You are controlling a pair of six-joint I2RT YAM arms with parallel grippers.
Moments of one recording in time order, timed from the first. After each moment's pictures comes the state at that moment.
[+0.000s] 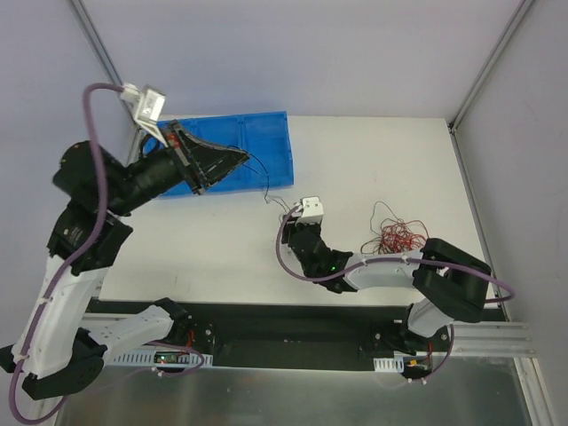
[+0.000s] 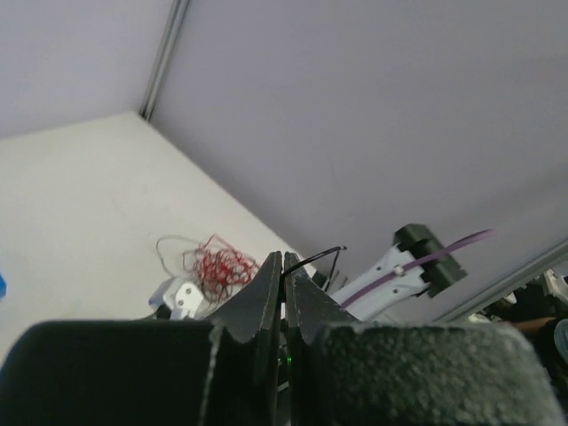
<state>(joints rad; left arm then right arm) -0.58 0.96 1.53 -0.46 0.44 -0.62 1.17 1.58 0.72 0.56 0.85 0.35</state>
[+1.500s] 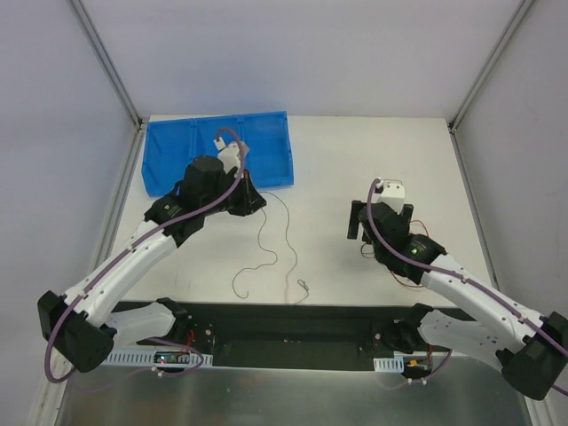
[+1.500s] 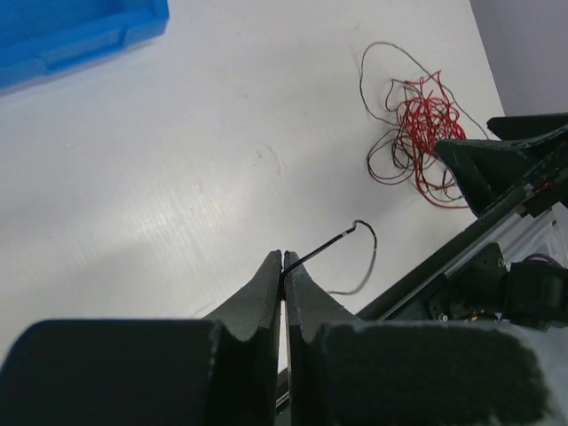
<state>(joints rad) -0.58 1.16 1.07 -0.45 0.24 -0.51 0.78 0.95 0.75 -0.53 0.68 0.50</state>
